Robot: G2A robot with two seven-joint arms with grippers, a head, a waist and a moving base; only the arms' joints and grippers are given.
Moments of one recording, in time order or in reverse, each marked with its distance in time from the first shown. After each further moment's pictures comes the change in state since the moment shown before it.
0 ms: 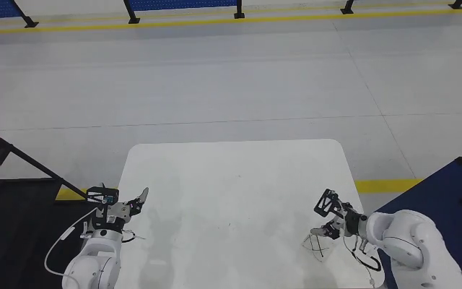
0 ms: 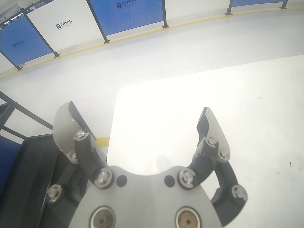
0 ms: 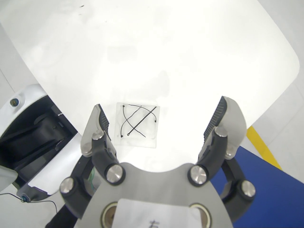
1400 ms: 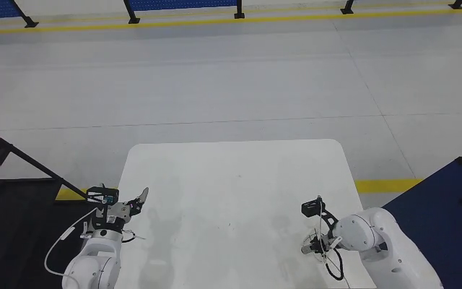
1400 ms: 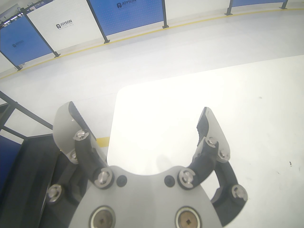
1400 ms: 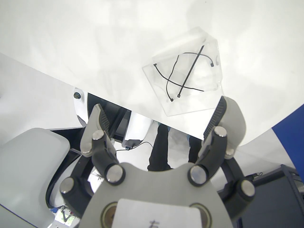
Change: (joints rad) left arm 0.000 0.000 0.000 0.000 0.000 0.000 0.000; right arm 0.172 0.082 -0.323 0.074 0.170 0.894 0.527
